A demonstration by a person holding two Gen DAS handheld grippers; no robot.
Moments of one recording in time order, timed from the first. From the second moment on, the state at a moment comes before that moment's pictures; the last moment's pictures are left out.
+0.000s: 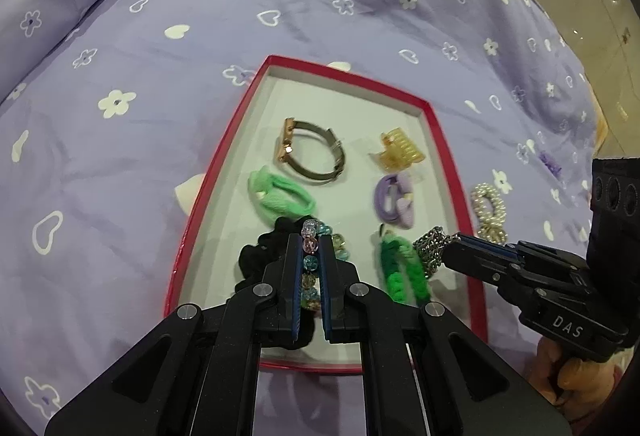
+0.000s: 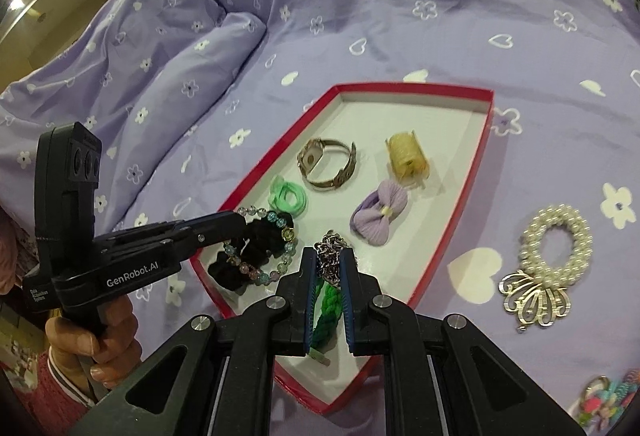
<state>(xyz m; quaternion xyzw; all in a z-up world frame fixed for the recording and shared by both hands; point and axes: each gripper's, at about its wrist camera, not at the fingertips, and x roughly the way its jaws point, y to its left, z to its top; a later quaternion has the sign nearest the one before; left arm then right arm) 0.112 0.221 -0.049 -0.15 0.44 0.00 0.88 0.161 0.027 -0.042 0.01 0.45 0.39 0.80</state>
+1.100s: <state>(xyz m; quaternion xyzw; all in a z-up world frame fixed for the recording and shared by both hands) 0.104 0.220 -0.047 -0.14 0.45 0.03 0.88 0.160 0.020 -0.035 0.02 0.45 0.39 0.80</state>
